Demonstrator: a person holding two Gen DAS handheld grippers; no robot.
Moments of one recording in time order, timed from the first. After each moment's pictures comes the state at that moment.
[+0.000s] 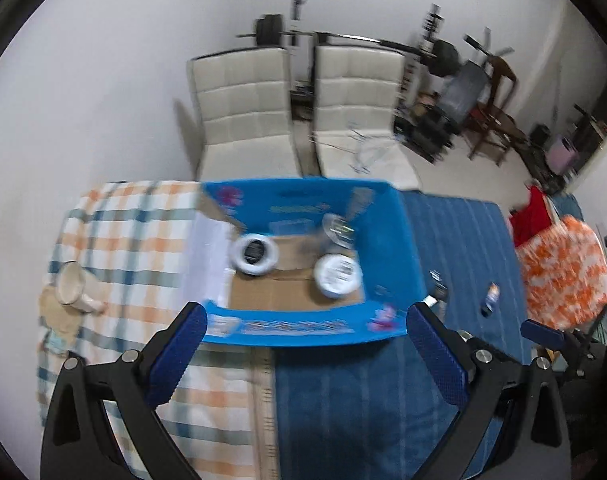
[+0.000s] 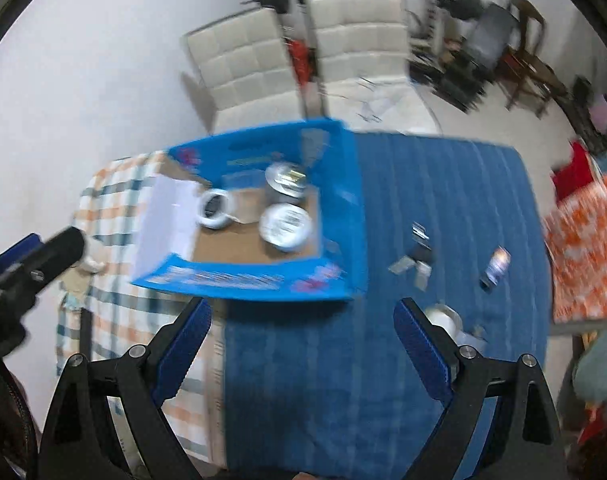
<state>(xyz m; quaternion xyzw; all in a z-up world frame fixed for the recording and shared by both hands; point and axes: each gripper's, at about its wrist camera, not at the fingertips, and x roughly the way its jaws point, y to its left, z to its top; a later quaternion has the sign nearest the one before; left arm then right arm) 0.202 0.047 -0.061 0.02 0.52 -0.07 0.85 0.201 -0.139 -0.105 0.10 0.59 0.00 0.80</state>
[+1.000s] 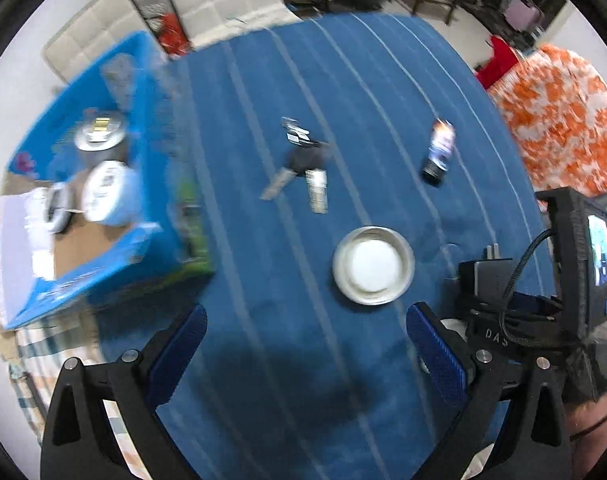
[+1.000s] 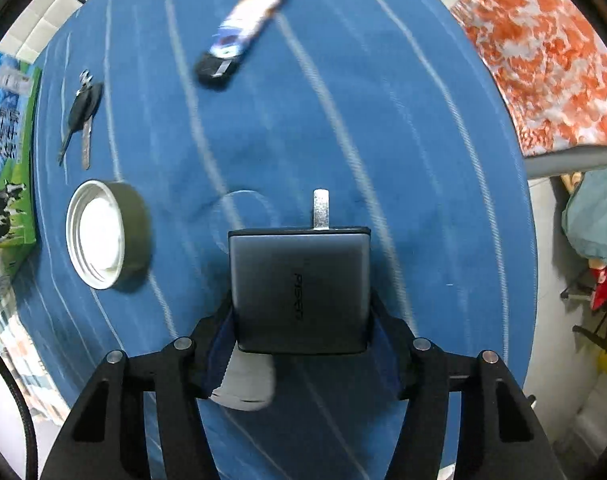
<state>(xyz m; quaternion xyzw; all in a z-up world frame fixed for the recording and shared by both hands) 0.183 -0.198 -0.257 0.15 0.65 -0.15 0.73 0.140 -0.392 -0.351 0.20 0.72 -0.12 0.65</state>
